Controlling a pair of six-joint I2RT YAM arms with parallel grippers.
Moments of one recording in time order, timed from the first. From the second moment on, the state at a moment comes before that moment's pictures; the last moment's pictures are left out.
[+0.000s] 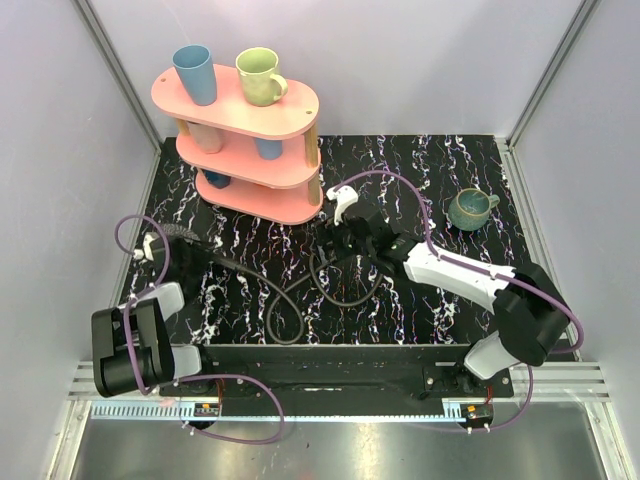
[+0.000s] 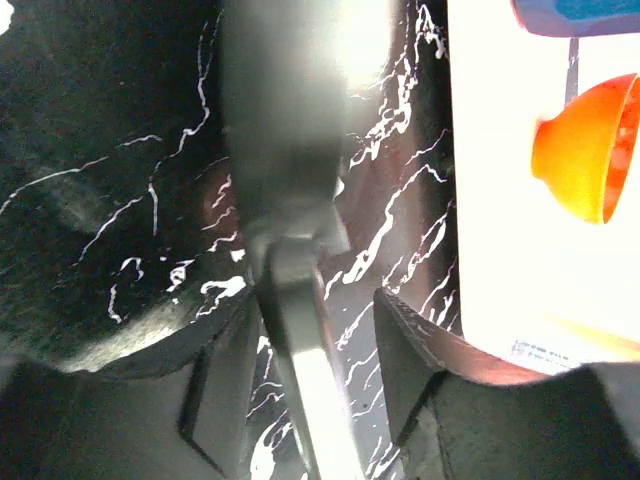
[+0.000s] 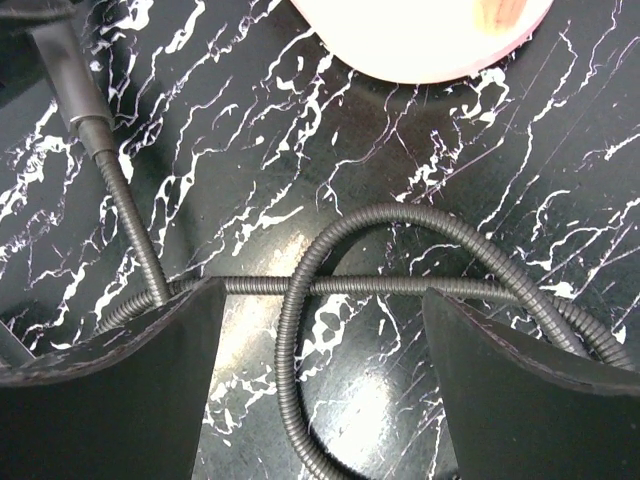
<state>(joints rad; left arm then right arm) 0.25 1.28 0.34 0.32 0.13 -1.00 0.80 1.53 1.01 -0.01 0.02 0.27</state>
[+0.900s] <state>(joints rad) 0.07 0.80 0.53 -0.12 0.36 -0.76 0.80 1.31 1.04 -0.26 0.13 0.44</state>
